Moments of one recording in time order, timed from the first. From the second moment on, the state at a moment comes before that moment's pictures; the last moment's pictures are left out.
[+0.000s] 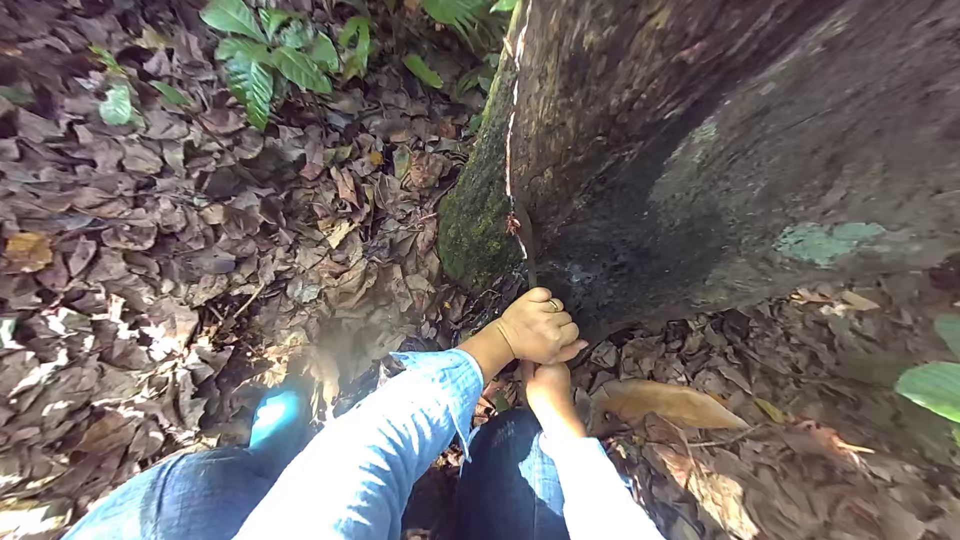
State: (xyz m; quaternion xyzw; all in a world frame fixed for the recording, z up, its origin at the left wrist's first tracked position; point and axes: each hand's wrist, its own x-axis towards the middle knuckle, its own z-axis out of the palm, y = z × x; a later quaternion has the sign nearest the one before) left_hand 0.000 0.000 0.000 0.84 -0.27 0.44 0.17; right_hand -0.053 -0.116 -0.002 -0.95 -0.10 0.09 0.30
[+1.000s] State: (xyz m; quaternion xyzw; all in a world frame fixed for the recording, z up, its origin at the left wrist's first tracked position) left_hand 0.025 -0.060 0.068 0.94 -0.25 -0.02 0.25; right_hand 0.056 -0.265 0.049 -0.89 -0.37 0.08 0.23
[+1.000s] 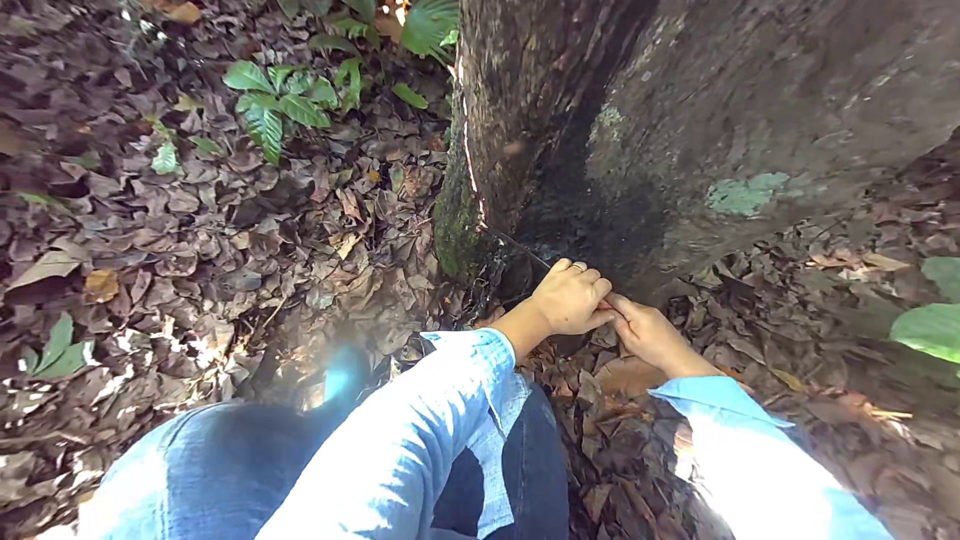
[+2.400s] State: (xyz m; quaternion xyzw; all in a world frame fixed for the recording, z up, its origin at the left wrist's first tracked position) left_hand -0.025 -0.039 0.058 0.90 -0.07 0.33 0.27; right_hand 0.015 -0.118 0.031 -0.87 -0.15 0.28 0.37
